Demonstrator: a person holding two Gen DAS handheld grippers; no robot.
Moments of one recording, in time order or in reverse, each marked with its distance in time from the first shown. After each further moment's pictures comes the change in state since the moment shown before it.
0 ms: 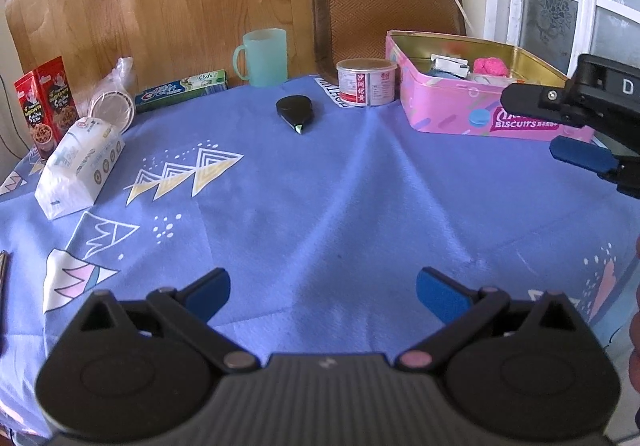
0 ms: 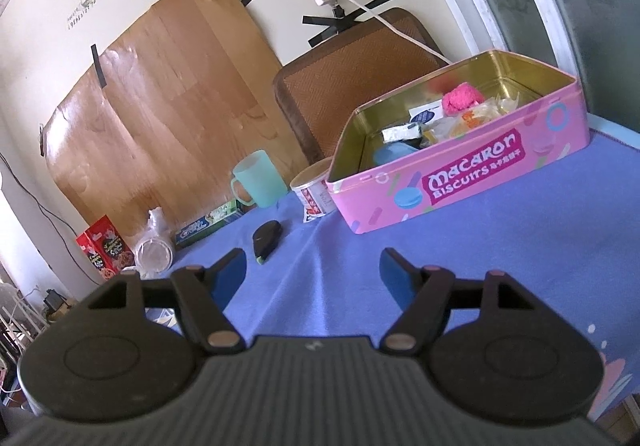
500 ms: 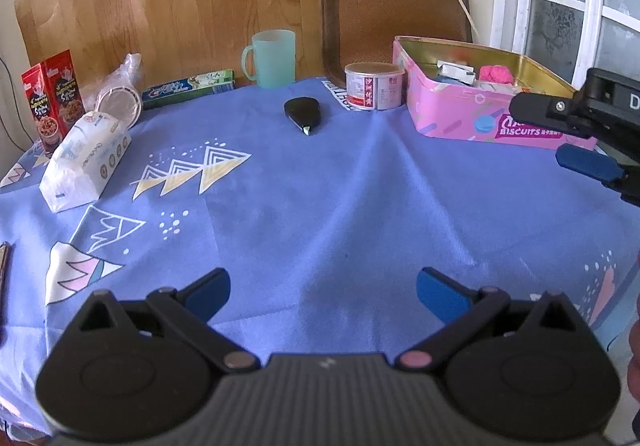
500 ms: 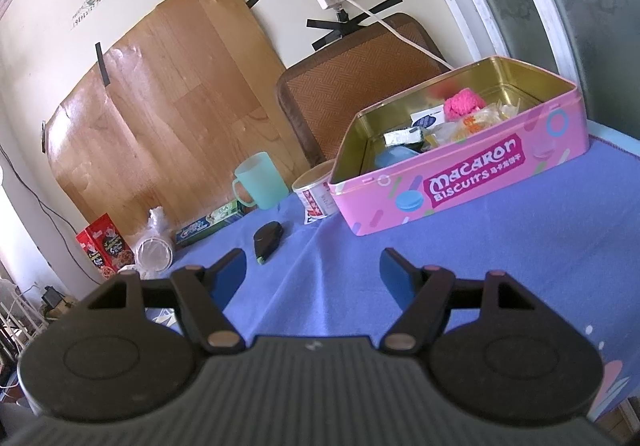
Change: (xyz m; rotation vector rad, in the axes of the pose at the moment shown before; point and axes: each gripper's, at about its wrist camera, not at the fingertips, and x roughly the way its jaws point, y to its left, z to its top) left arm -0.003 0.005 -0.002 -0.028 -0.008 0.000; right arm -0.002 0.000 -0.001 -0.021 -0.007 0.005
